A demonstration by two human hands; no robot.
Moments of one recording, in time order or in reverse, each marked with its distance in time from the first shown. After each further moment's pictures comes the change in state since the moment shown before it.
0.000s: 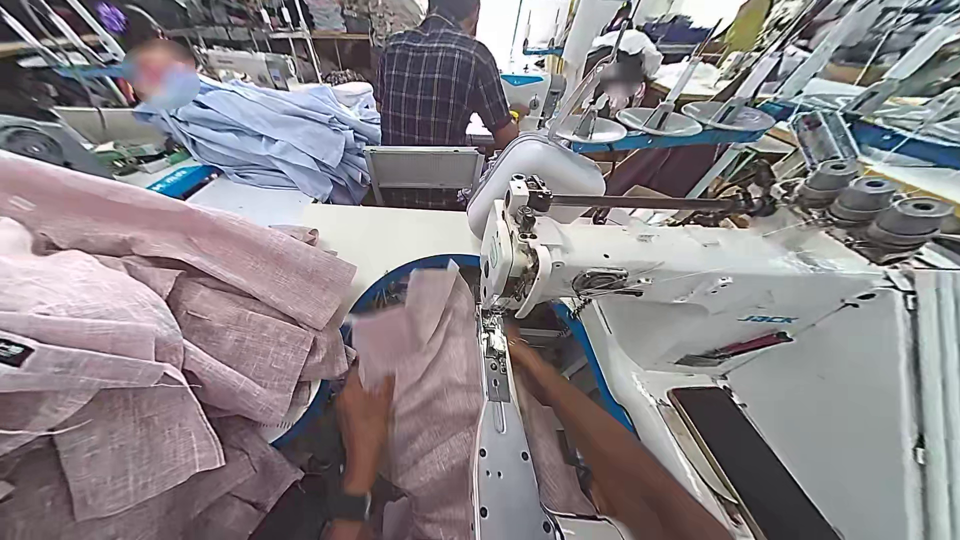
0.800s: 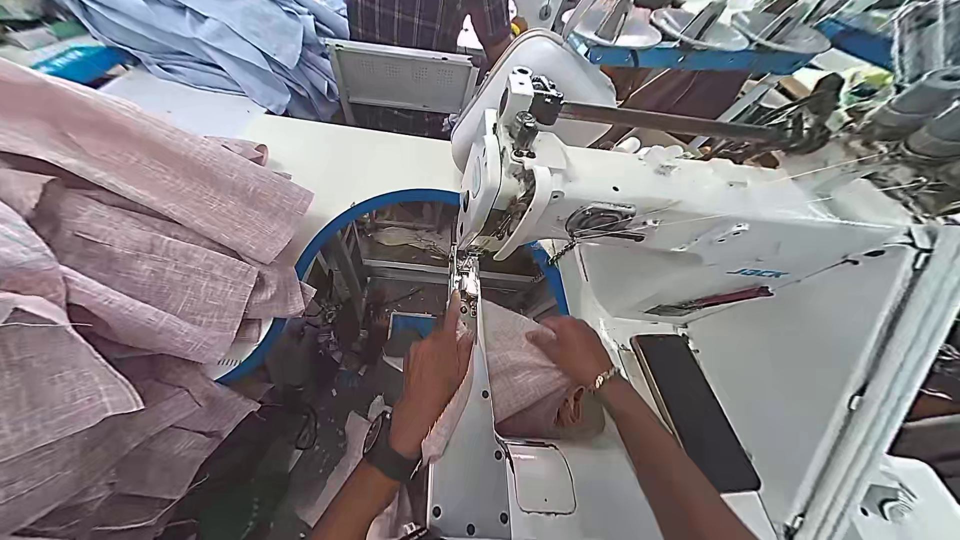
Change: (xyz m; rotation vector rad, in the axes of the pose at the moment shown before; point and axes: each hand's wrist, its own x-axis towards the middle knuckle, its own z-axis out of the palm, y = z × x) left_hand -0.059 0.071 0.070 0.341 -0.547 0.372; right_hand -0.115 0.016 -0.062 -0.483 0.064 0.078
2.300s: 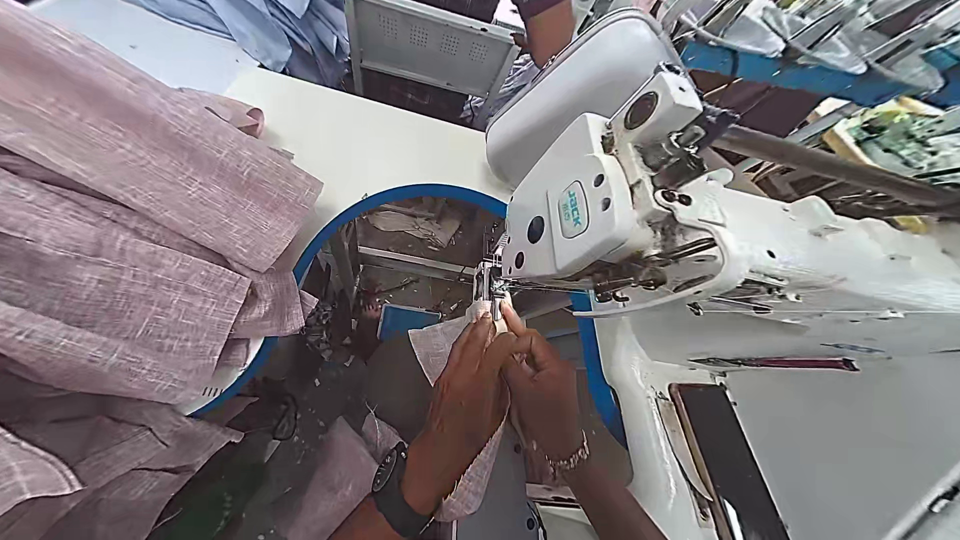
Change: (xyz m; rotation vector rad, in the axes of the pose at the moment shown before) left_hand 0.018 -0.020 0.029 -0.308 0.496 0.437; right_hand 0.008 -0.074 0.064 0.657 0.541 -0.451
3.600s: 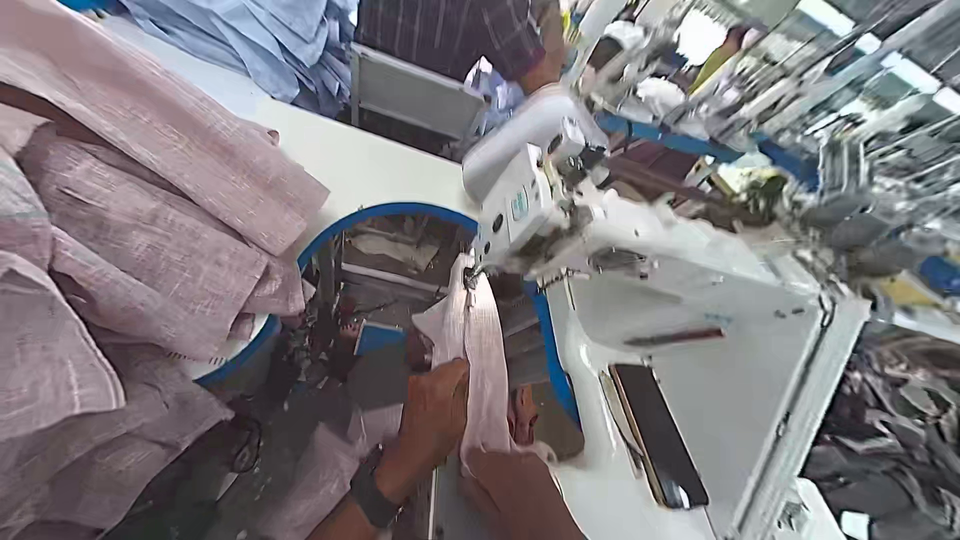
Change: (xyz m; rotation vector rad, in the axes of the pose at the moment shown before) left_hand -0.038 0.019 -0.029 -0.055 -0.034 -0.087; right_hand -0.107 -0.082 -0.041 -0.680 -0.633 -0.115
